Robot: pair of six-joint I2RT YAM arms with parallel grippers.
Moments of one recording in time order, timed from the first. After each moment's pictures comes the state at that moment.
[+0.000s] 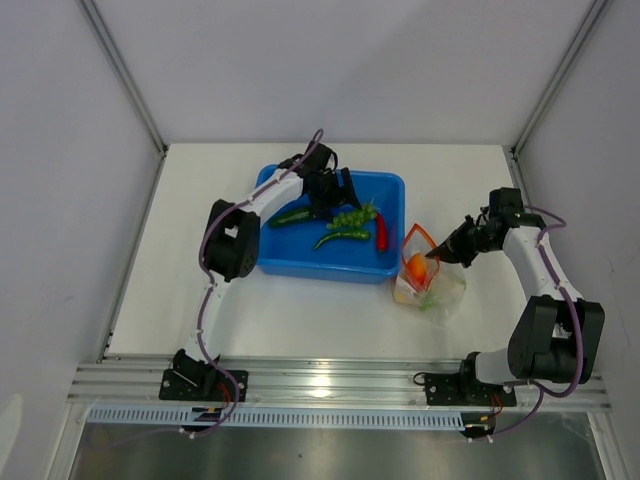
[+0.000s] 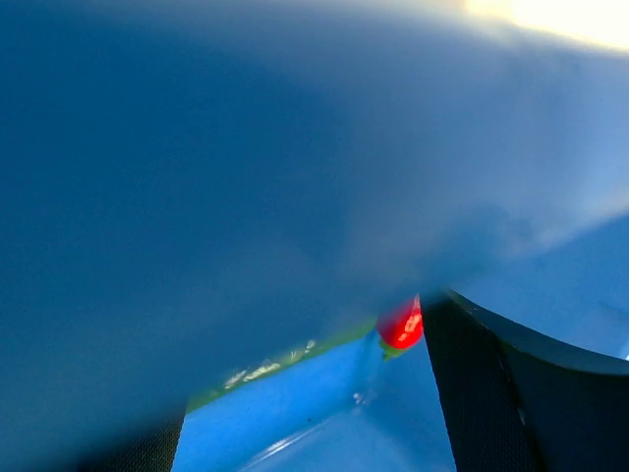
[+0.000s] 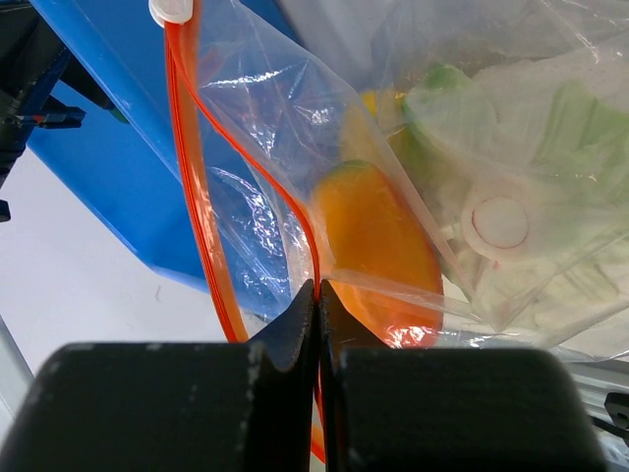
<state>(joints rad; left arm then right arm) -0.48 2.38 2.04 -0.65 0.35 -0.73 -0.11 1.40 1.05 -0.84 -0.58 0.75</state>
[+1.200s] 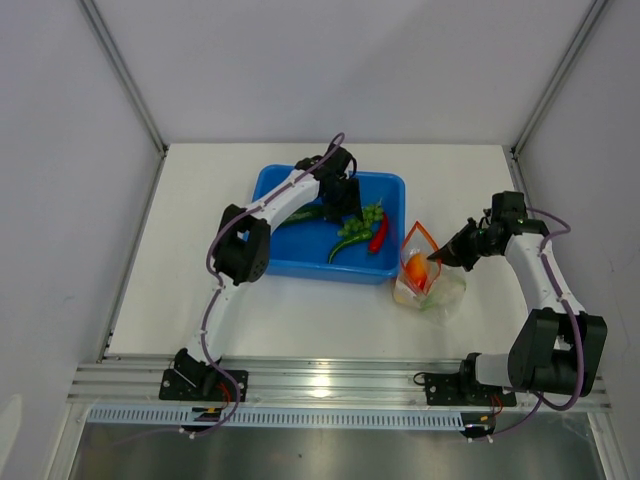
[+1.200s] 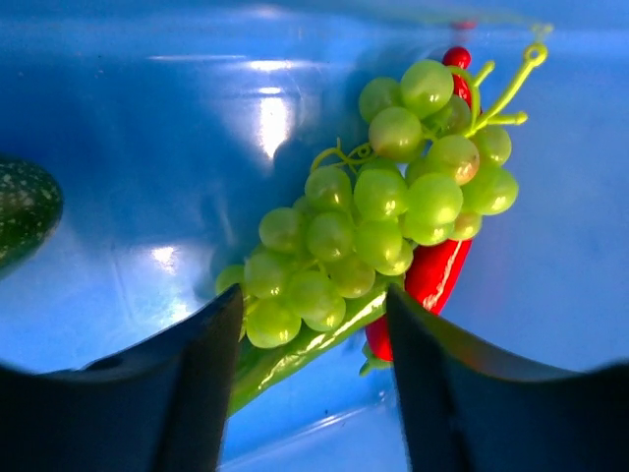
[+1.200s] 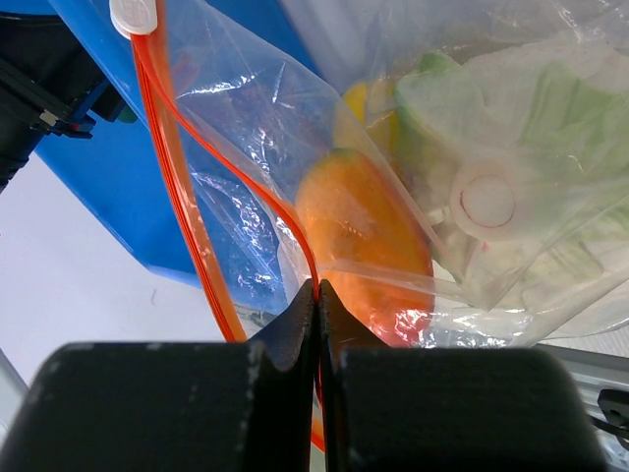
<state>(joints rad) -0.58 2.42 2.17 -0.83 0.21 -0.66 -0.11 1.33 1.01 -0.84 -0.56 0.75</state>
